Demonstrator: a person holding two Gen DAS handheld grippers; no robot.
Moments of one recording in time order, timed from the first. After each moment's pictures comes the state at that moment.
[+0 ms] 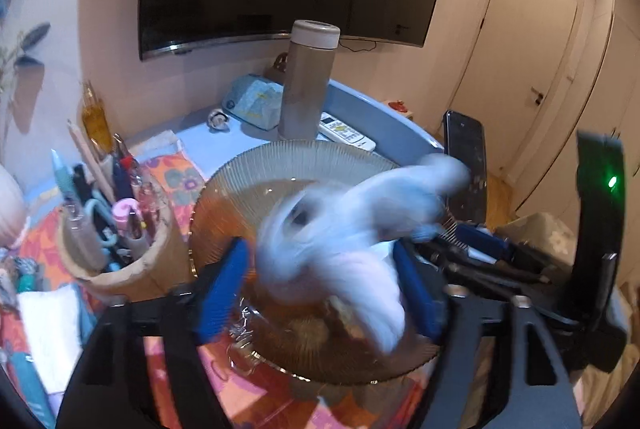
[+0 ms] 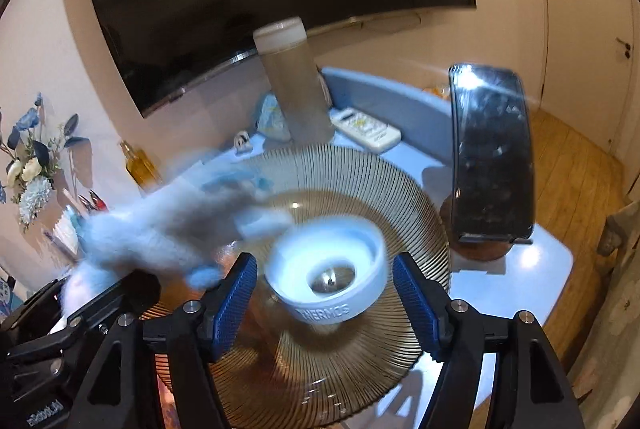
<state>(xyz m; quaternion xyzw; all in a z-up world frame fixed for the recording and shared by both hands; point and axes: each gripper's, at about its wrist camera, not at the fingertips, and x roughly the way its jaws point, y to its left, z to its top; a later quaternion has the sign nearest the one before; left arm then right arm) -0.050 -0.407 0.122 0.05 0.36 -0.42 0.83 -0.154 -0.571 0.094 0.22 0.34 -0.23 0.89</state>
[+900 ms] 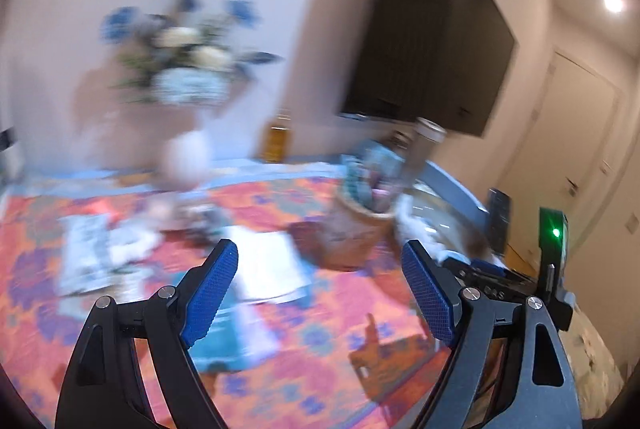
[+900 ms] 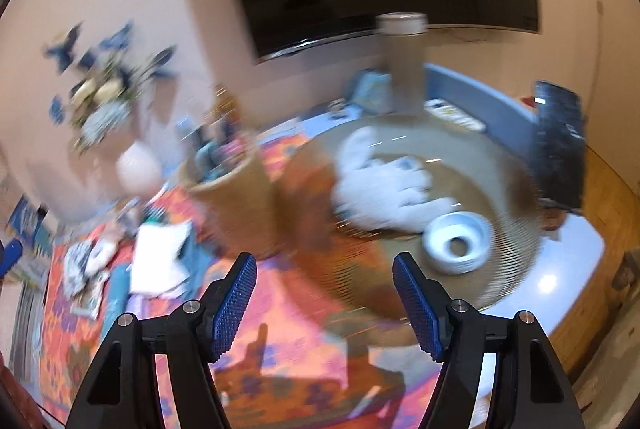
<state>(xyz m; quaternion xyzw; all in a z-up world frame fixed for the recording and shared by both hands) -0.084 -0.117 0.181 -0.06 0.30 -0.28 0.91 -0.153 -0.433 0.119 0.16 0.36 -0.13 0.91</state>
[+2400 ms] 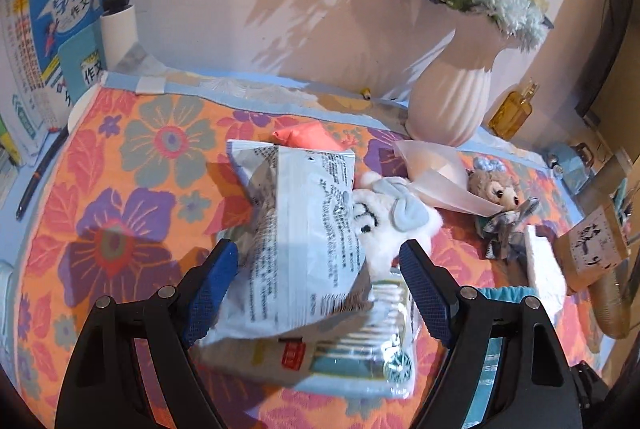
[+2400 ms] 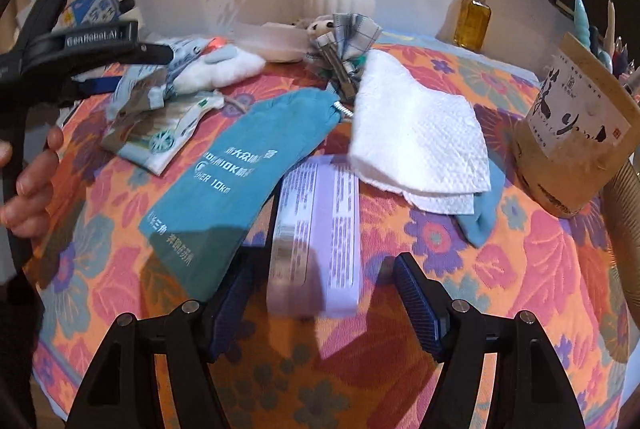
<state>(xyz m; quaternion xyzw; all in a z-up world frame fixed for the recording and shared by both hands) 0.081 0.019 0.041 -0.08 0.43 -0.07 0.90 -0.059 -0.208 0.013 -0.02 0.47 0.06 0.88</state>
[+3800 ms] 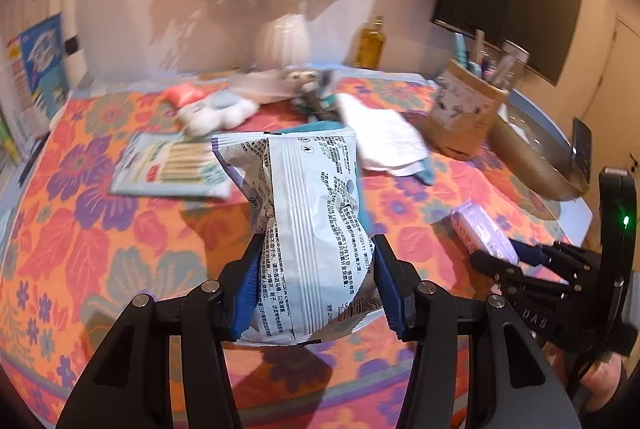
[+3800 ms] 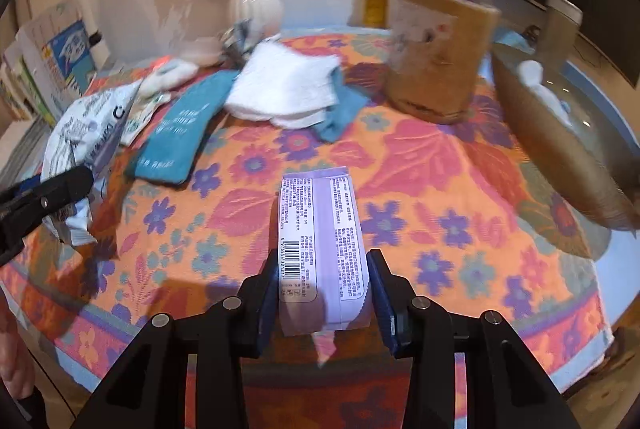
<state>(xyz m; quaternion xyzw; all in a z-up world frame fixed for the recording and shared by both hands) -0.112 -0.085 0.061 0.00 0.38 -0.19 0.90 -0.154 -0.280 0.024 0.03 0.45 -0.02 0.89</state>
